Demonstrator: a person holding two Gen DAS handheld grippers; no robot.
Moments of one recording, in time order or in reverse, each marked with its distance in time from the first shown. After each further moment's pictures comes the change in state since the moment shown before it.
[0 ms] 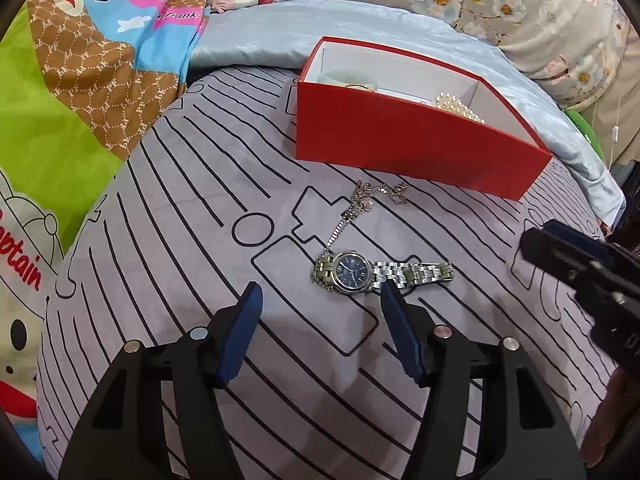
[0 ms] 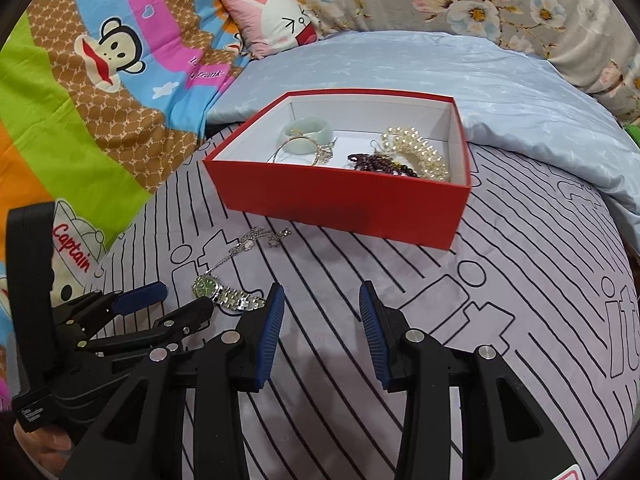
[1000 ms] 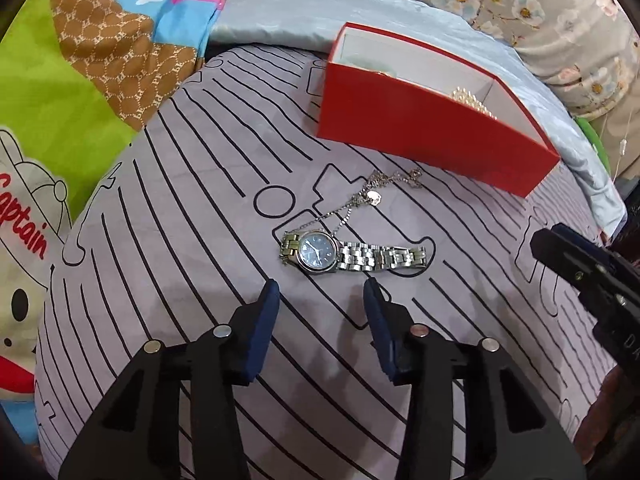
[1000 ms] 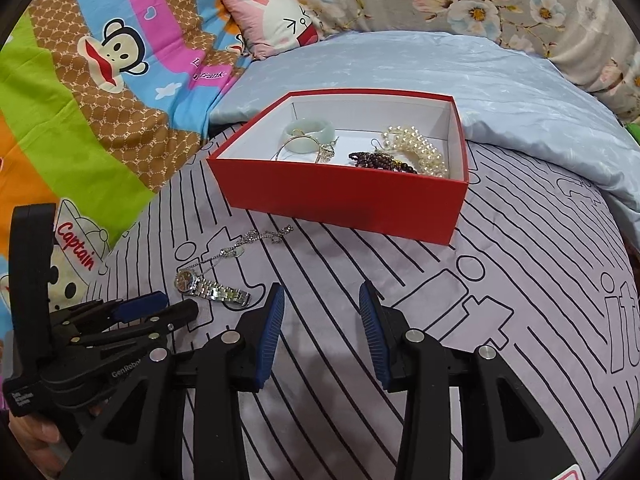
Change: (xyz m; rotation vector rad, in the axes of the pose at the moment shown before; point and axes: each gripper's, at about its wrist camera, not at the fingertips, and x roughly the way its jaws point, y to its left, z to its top) left arm -0.005 0.014 -0.004 -0.074 0.054 0.001; right arm -0.007 -0.003 -0.003 0.008 -0.007 0.012
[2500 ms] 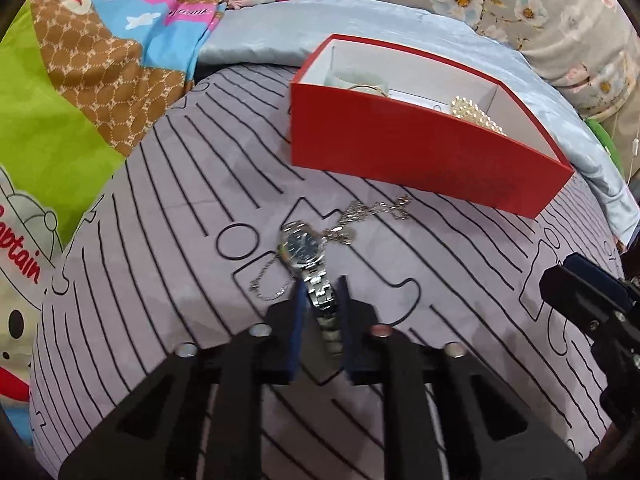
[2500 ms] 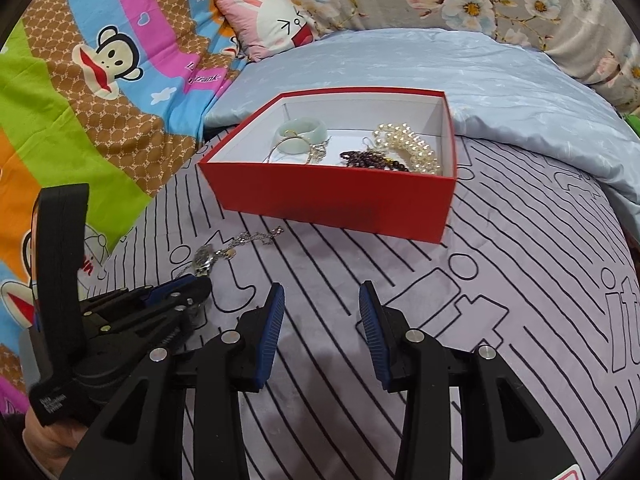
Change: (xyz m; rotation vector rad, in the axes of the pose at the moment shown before) left arm 0.017 -0.027 0.013 0.016 -0.048 0.057; right arm 0.003 -0.010 0.000 0.016 0.006 0.014
